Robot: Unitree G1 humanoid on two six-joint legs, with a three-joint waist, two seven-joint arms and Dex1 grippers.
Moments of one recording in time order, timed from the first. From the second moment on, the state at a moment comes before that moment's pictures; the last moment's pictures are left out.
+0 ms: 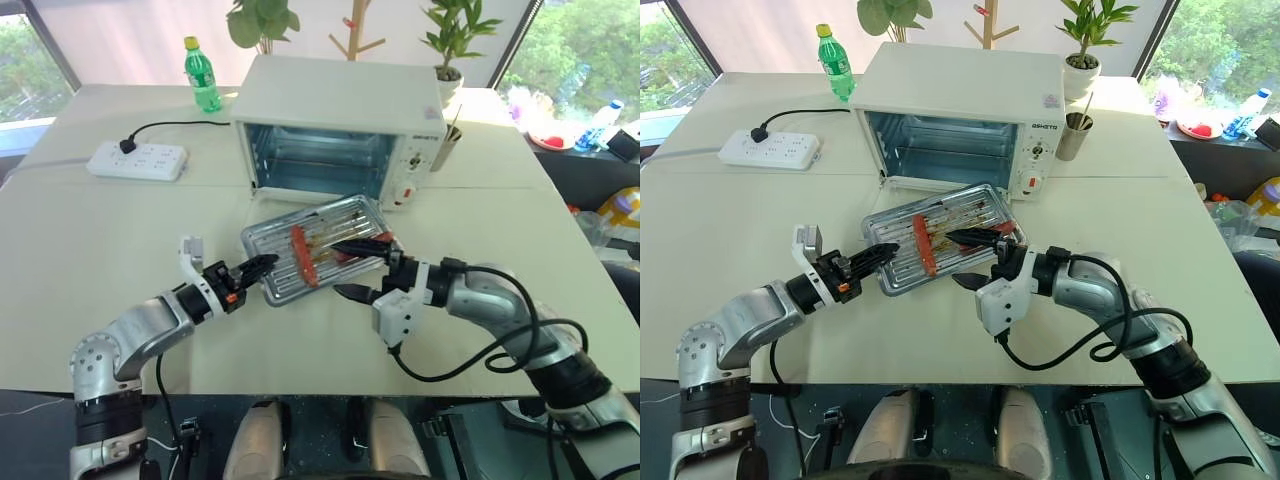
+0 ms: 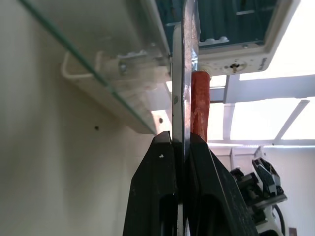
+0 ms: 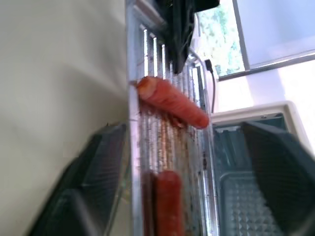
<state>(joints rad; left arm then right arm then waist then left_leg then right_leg) -0.17 0.34 0.36 -0.12 -1.96 1.10 0.35 -0.35 -0.73 0.29 -0.19 -0.31 -0.55 0.68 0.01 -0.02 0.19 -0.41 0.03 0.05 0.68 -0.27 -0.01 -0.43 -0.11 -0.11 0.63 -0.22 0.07</state>
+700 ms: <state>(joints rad) 0.45 0.30 0.52 -0.52 -1.95 0.79 0.14 -0.21 -0.74 0.04 0.08 0.18 -0.07 0.89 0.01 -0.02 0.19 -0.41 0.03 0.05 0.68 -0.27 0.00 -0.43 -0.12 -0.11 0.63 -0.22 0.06</state>
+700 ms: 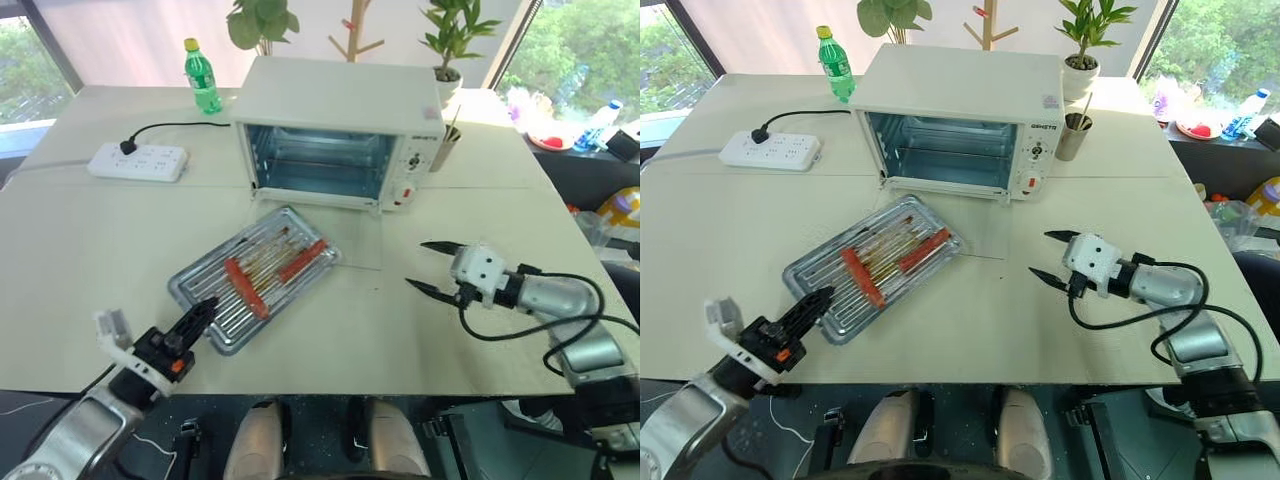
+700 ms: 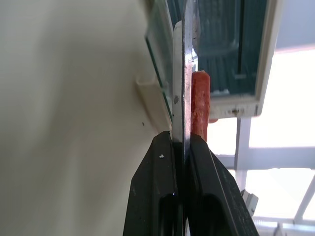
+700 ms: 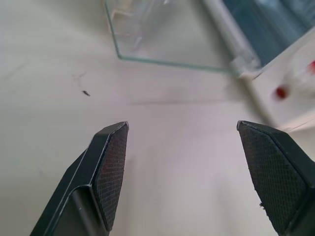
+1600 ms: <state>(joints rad) 0.54 0.29 0.81 -0.35 -1.95 0.73 -0.04 -0.47 -0.48 0.11 0.18 0.17 0.21 0.82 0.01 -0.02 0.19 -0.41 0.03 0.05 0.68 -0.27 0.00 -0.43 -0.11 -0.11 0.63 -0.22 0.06</state>
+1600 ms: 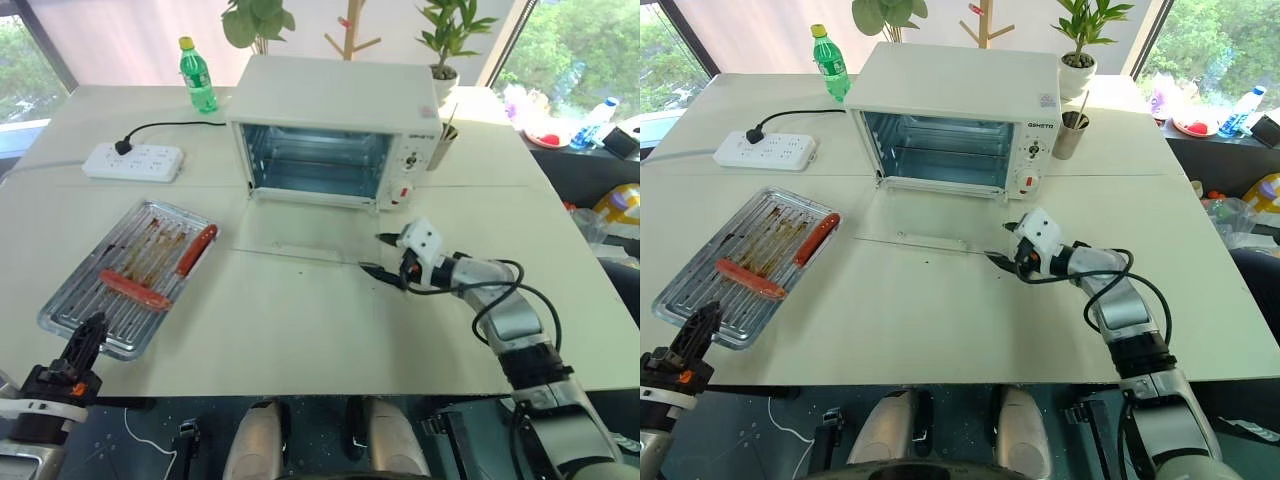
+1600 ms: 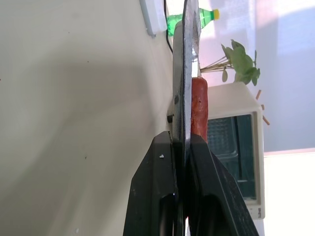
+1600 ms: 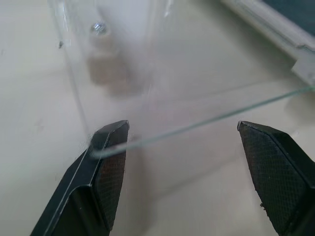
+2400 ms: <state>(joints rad) 0.43 0.60 0.59 -0.27 -1.95 1.01 -0.10 -0.29 -0.71 0.01 -0.18 0.34 0.41 1.01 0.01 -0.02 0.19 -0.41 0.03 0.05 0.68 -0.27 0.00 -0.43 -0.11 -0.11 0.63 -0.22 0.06</state>
